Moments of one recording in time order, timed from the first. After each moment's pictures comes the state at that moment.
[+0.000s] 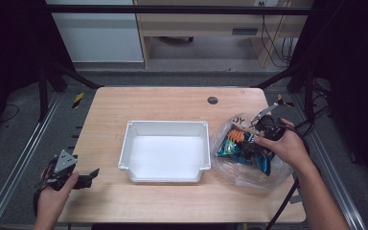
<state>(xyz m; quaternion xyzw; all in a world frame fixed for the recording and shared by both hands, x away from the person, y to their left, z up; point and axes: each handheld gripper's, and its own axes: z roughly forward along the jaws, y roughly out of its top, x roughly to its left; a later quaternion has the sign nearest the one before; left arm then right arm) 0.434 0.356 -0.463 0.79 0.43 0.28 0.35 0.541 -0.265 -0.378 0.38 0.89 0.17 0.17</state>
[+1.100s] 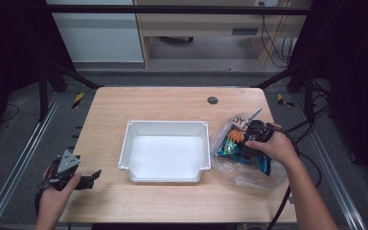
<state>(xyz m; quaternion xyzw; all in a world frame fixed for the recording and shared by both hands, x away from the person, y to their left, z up) 0.435 0.351 -0.464 0.80 0.41 0.27 0.35 0.565 -0.254 -0.423 0.35 0.92 0.11 0.12</state>
